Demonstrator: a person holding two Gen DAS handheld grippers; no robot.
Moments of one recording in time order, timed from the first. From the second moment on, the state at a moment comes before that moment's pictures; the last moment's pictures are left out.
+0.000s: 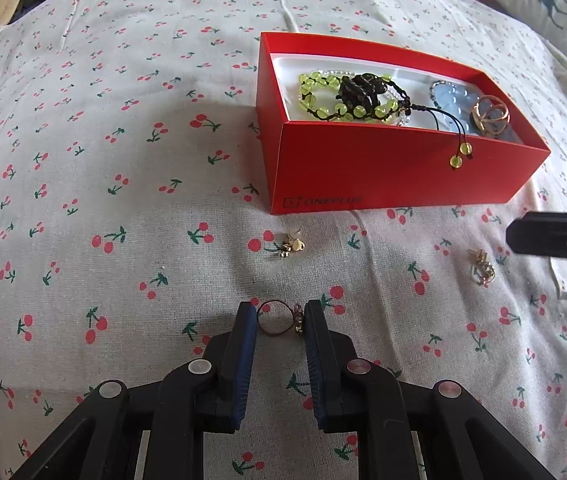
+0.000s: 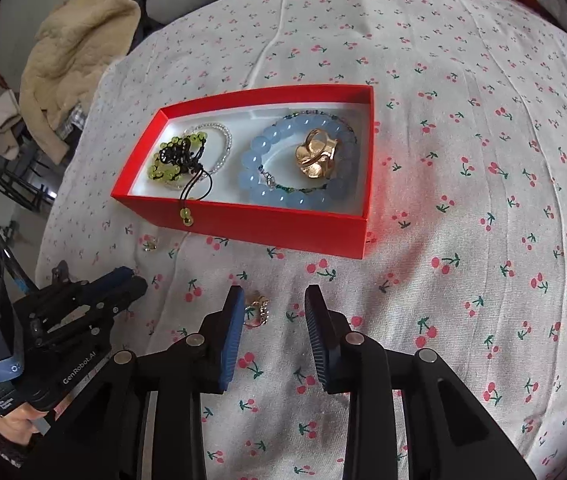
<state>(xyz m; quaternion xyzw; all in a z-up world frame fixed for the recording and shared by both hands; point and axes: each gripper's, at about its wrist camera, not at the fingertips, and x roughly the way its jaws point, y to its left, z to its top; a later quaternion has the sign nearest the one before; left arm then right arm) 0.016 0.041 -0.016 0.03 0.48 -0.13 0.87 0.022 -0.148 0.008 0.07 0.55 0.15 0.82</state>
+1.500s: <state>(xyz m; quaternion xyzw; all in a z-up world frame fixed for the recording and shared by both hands) 0.017 0.044 -0.012 0.02 0.48 -0.13 0.87 0.039 -0.129 -0.005 0.04 0.55 0.15 0.82</state>
